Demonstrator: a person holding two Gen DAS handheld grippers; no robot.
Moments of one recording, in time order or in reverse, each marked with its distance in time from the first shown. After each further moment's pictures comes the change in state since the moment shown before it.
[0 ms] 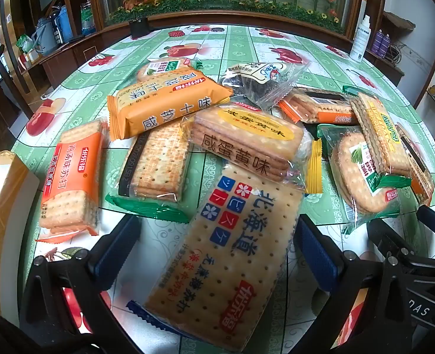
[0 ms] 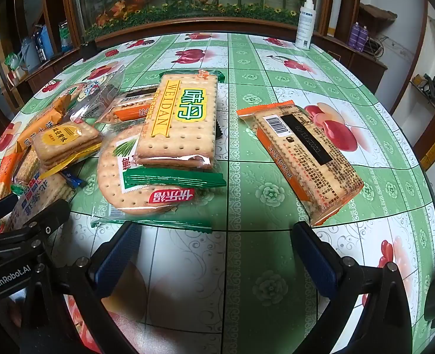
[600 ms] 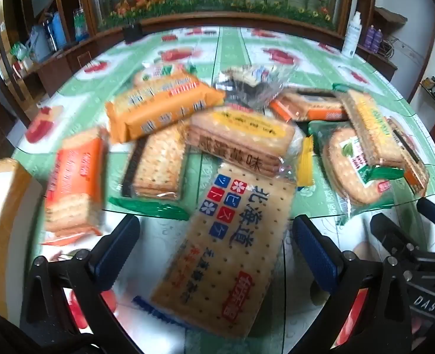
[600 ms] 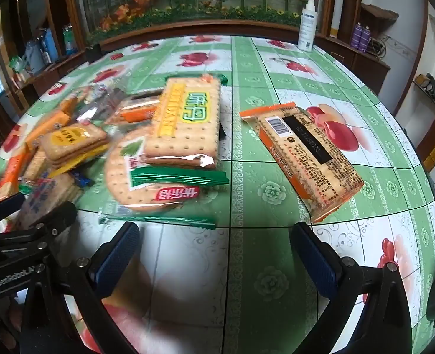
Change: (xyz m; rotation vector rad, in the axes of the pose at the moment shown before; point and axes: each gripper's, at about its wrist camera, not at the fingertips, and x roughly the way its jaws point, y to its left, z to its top) left arm -0.015 0.000 -0.002 0.046 -0.030 -0.008; right arm -0.015 -0.001 -0.005 0.002 -0.025 0.040
